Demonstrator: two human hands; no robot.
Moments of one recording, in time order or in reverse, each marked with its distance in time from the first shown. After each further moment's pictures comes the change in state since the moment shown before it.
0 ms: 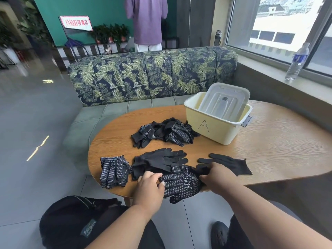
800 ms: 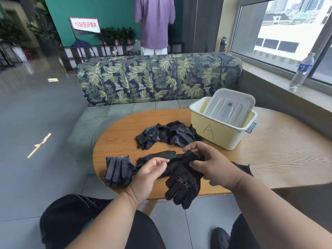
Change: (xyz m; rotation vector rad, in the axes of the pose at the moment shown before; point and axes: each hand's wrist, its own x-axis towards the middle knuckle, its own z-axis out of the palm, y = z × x) left_hand 0.006 0.021 -0.069 -1.004 -0.252 0.043; right_hand -0.065 -0.087 -0.084 0.740 -0.392 -0.439
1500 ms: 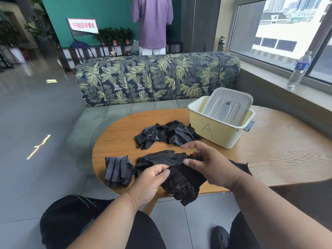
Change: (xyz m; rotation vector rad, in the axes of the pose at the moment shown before) left_hand -0.003 -0.002 0.009 0.107 -0.089 -0.100; right_hand 0.004 0.017 -0.005 -0.074 0.039 -0.078
